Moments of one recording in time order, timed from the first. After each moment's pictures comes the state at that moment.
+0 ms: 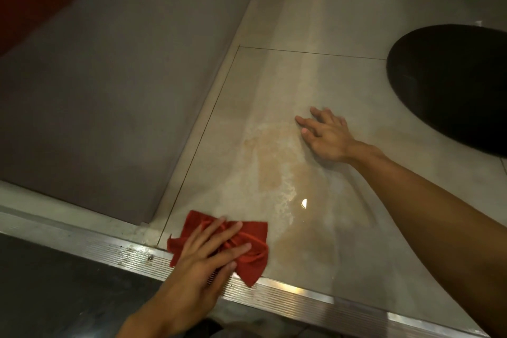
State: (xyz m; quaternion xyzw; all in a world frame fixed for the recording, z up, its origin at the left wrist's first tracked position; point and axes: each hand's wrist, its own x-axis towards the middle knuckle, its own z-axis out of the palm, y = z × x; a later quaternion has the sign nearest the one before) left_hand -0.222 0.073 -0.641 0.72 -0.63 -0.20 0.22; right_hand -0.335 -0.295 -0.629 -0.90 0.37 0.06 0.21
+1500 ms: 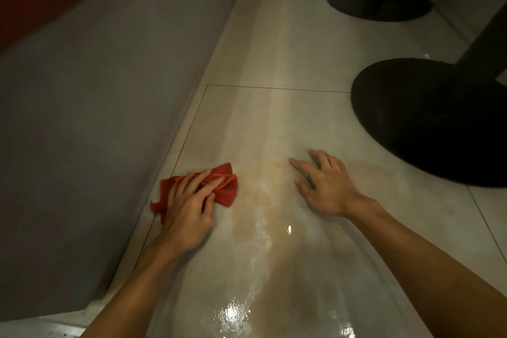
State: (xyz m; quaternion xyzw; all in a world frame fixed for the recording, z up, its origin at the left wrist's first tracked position) left_hand -0.145 -0.096 -0.652 0.81 -0.53 -0.07 0.23; right_hand -0.384 -0.289 -0.620 -0.91 0.39 0.03 0.17
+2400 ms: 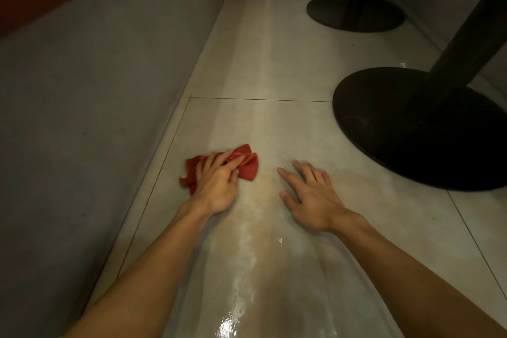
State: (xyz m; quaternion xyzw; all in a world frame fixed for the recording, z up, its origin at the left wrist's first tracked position) left_hand -0.164 -0.218 -0.650 0.81 -0.55 -0.10 0.18; right_hand -0.387 -0.291 -0.628 -0.90 0.40 0.03 0.19
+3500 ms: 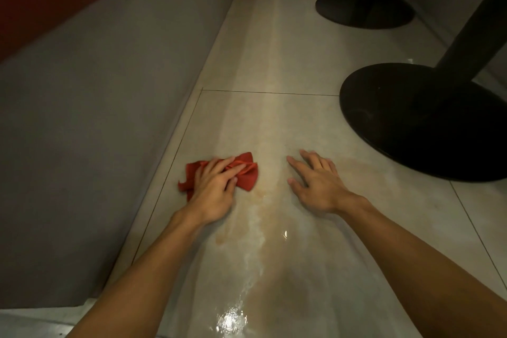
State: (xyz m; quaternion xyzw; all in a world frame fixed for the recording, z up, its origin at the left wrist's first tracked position) left_hand -0.161 -0.158 -0.645 0.78 -0.57 -0.12 0.20; right_hand -0.387 -0.291 -0.624 -0.90 0.39 0.04 0.20
